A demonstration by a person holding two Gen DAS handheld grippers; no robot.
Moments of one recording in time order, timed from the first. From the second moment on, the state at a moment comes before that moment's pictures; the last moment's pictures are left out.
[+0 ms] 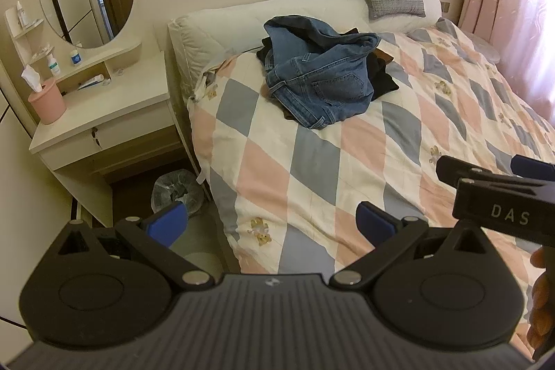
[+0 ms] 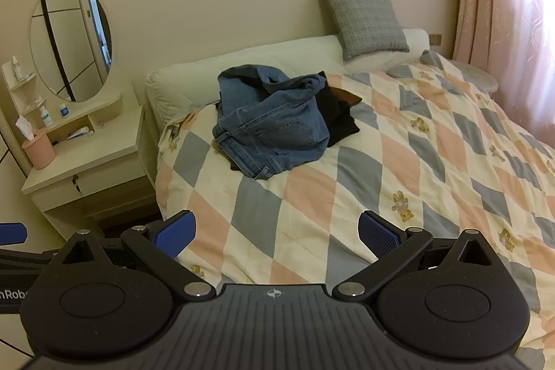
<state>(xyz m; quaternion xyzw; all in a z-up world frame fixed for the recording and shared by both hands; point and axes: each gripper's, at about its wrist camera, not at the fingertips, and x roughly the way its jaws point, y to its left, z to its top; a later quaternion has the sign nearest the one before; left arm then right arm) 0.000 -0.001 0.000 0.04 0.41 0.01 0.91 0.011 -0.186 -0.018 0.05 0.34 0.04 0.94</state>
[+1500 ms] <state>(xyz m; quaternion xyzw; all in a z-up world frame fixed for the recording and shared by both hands) -0.014 -0.018 -0.002 0.01 0.43 -0.01 0.90 0.001 -0.217 -0.018 0.07 0.33 0.05 0.94</state>
